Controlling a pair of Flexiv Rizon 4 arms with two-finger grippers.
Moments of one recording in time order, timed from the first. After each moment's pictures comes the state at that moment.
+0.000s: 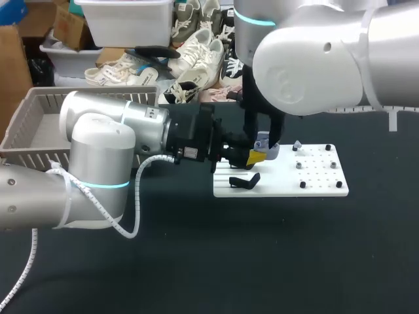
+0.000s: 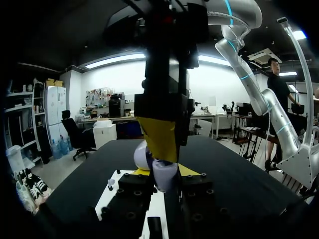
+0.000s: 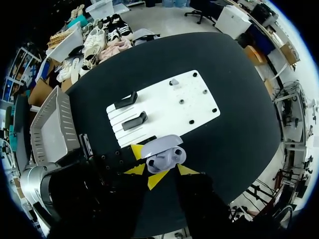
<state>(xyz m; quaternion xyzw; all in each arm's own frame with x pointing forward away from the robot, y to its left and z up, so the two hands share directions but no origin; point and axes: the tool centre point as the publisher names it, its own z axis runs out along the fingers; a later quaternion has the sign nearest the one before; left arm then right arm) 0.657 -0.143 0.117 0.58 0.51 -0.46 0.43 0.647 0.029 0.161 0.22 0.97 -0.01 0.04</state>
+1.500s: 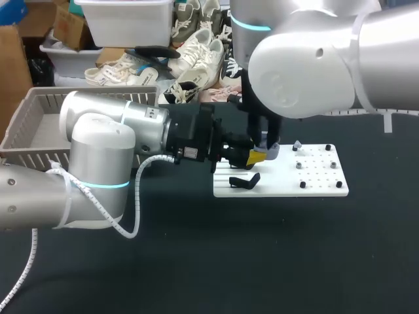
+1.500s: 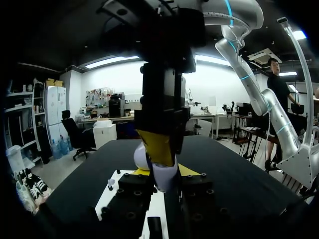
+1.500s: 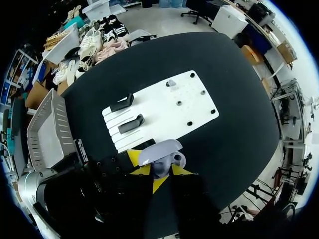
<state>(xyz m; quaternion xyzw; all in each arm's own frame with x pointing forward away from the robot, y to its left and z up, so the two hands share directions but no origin) 0.657 -0.143 0.117 0.58 0.51 -0.46 0.43 0.652 0.025 0.153 0.23 0.97 -0.03 0.04</state>
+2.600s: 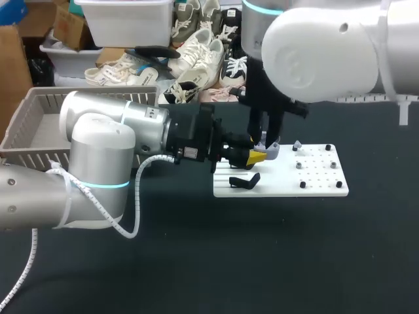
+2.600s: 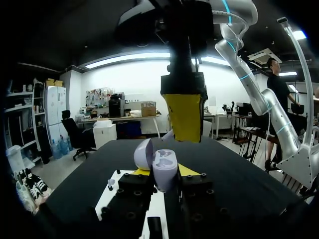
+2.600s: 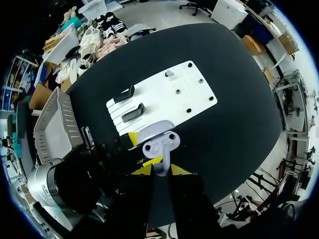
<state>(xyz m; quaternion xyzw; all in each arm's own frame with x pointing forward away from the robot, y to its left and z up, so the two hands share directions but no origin) 0.657 -0.143 0.117 0.58 0.51 -0.46 0.43 0.631 0.031 0.176 0.26 0.97 0.01 0.00</state>
